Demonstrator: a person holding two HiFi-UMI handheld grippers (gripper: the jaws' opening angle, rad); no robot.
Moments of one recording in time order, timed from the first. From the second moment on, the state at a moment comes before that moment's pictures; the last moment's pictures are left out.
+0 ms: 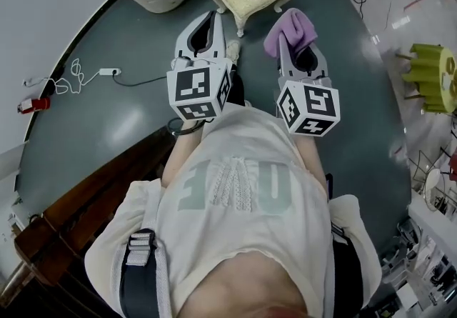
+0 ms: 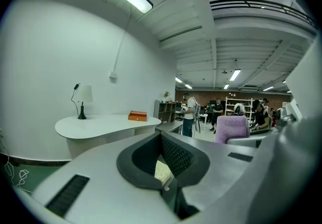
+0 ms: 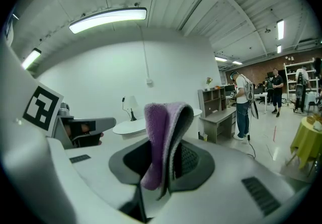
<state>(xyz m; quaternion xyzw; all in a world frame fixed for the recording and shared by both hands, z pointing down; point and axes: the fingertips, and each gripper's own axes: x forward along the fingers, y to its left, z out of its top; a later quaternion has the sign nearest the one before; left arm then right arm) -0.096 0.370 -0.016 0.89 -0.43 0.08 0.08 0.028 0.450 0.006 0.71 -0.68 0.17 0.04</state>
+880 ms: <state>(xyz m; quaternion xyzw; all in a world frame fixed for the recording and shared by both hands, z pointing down) -0.003 0.093 -0.042 0.94 -0.34 0.04 0.07 0.113 0.184 -0.008 0.77 -0.62 0.15 0.08</state>
